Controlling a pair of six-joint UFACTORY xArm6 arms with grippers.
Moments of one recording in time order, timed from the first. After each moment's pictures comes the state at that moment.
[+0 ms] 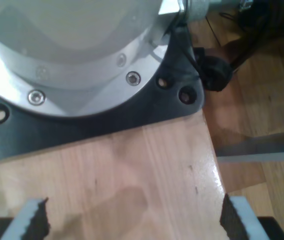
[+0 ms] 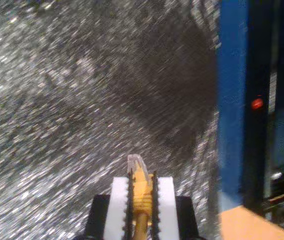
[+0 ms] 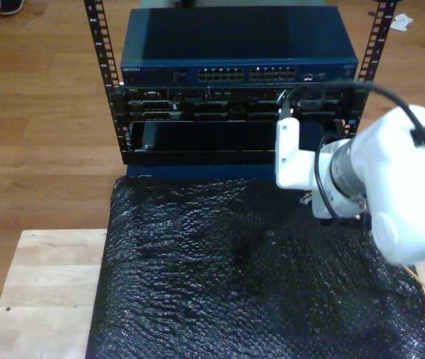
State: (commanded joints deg) left arm 74.0 -30.5 -5.9 9.9 64.2 -190.5; right arm 15.2 -19.8 -28.1 -5.8 11.2 -67.4
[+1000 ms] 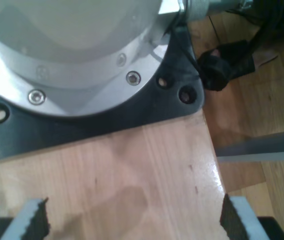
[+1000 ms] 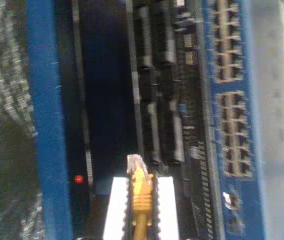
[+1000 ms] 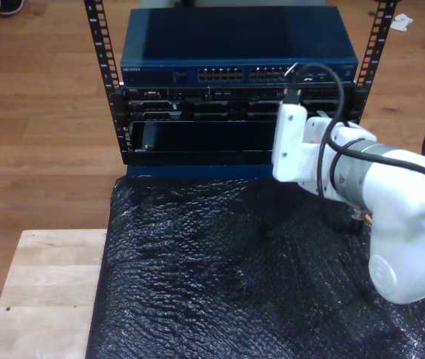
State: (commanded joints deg) left arm 74.0 -30.5 -5.9 9.9 64.2 -190.5; right arm 15.0 -15.4 -24.2 -2.2 -25.6 -67.4
